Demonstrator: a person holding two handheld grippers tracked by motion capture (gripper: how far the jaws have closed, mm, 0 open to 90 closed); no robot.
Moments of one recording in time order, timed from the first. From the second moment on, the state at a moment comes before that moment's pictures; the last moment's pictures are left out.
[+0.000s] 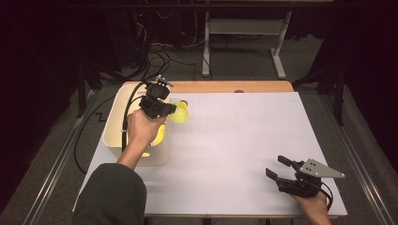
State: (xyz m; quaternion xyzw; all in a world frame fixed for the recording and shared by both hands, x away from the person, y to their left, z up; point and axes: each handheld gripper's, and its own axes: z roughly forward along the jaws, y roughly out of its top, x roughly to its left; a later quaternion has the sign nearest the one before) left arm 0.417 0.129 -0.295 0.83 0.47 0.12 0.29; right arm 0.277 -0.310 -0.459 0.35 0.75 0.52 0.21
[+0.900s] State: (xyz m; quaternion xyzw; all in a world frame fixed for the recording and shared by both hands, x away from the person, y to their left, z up) left arm 0.414 0.156 -0.291 0.81 0.49 0.13 0.30; right arm 0.278 -0.310 -0.460 0.35 0.75 0.52 0.21
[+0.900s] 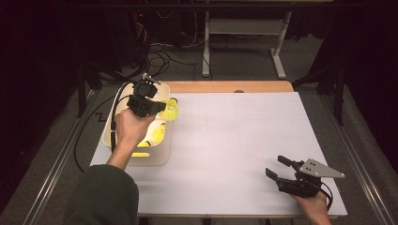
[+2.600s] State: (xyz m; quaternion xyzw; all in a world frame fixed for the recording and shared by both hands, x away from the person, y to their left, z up) left arm 0.430 0.188 -0.310 0.79 0.53 0.14 0.28; right arm 0.278 -0.310 -0.460 0.35 0.74 0.53 0.21
